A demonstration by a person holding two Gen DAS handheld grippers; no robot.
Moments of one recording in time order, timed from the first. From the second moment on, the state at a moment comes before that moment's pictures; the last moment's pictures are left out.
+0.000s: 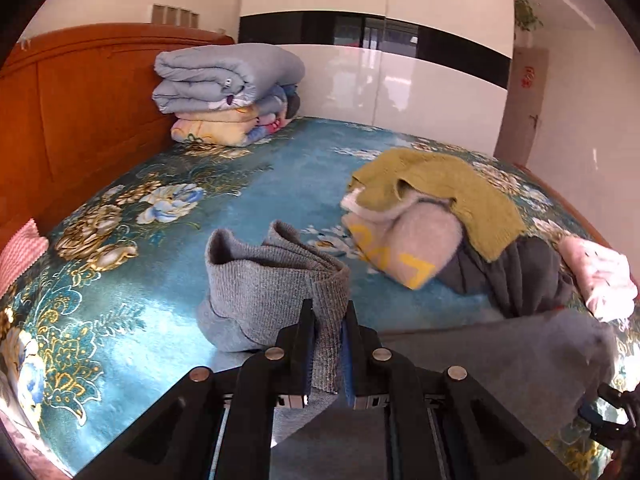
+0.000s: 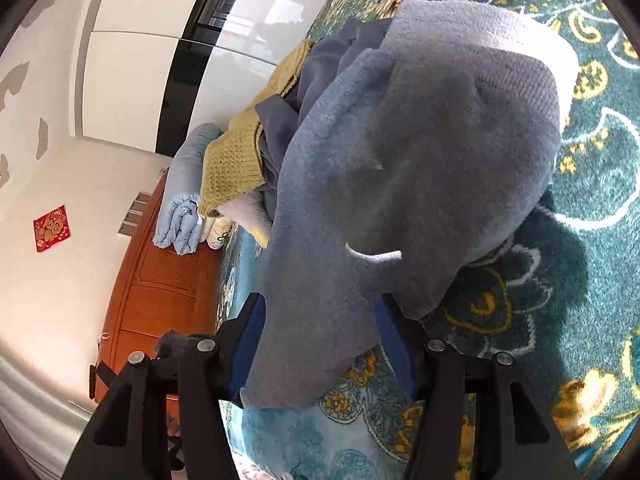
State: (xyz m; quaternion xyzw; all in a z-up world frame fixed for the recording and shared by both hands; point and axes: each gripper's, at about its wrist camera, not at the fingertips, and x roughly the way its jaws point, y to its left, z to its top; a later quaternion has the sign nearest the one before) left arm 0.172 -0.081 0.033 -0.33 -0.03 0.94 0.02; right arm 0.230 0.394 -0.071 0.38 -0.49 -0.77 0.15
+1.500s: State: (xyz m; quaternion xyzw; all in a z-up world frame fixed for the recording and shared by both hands) left arm 0.215 -0.166 -0.075 -0.43 -0.09 0.89 -0.06; right arm 0.144 0.177 -0.060 0.48 -0.34 -0.76 0.28
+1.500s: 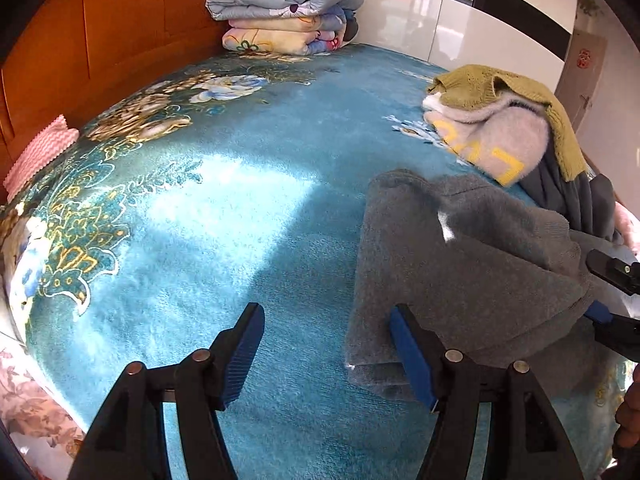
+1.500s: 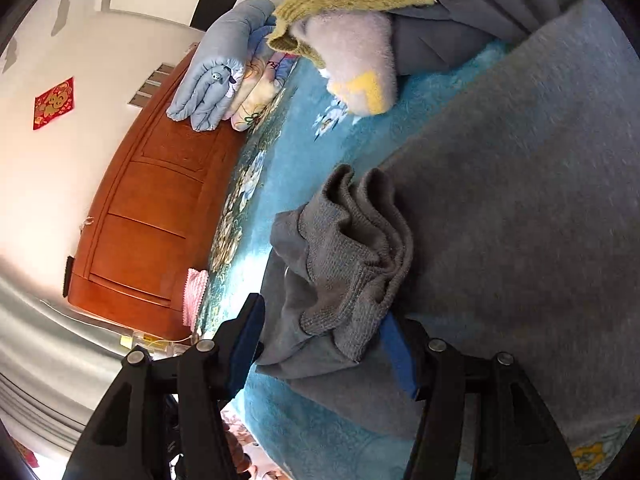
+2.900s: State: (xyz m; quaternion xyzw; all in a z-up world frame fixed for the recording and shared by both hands) left arm 0.160 0.028 -0.052 -0.46 -0.05 0.87 0.16; right arm 0.279 0.498 -0.081 0.31 -0.52 -0.80 0.00
